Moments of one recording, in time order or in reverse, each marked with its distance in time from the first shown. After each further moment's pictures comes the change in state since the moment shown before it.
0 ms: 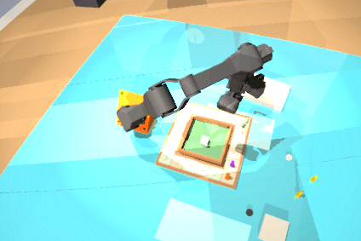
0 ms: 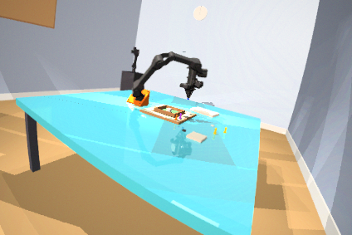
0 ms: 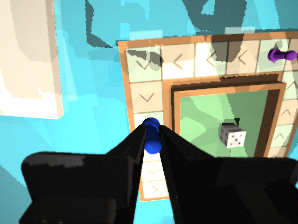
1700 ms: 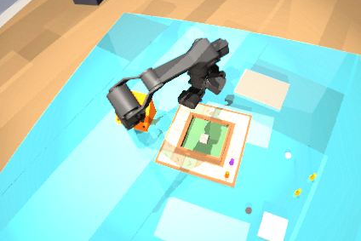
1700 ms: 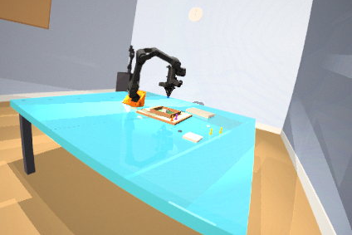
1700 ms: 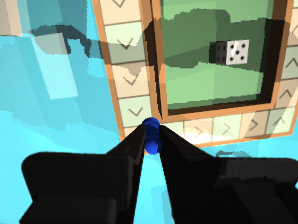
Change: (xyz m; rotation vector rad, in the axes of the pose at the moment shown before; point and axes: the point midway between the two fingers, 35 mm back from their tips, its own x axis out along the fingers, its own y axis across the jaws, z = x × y) arm 0.006 -0.035 -0.114 0.028 0.011 0.005
